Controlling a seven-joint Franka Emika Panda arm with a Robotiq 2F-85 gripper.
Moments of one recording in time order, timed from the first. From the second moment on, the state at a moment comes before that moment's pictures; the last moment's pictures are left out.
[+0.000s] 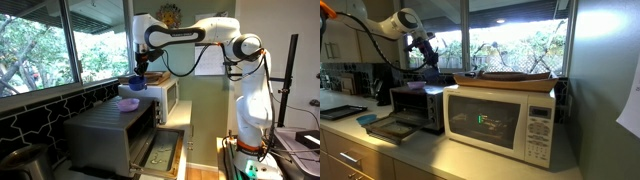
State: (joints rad) arm 0.14 -0.01 0.10 -1.52 -0.39 1.71 0.30
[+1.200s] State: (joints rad) arm 0.08 -0.08 0.08 -1.78 -0.22 1.86 0.53
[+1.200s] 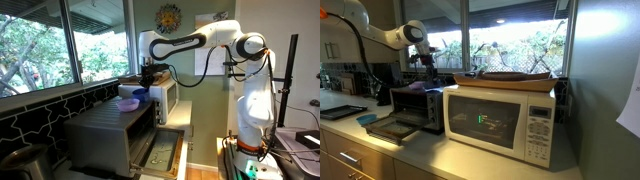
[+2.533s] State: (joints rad) arm 0.07 -0.14 0.14 -1.71 -0.15 1.74 0.66
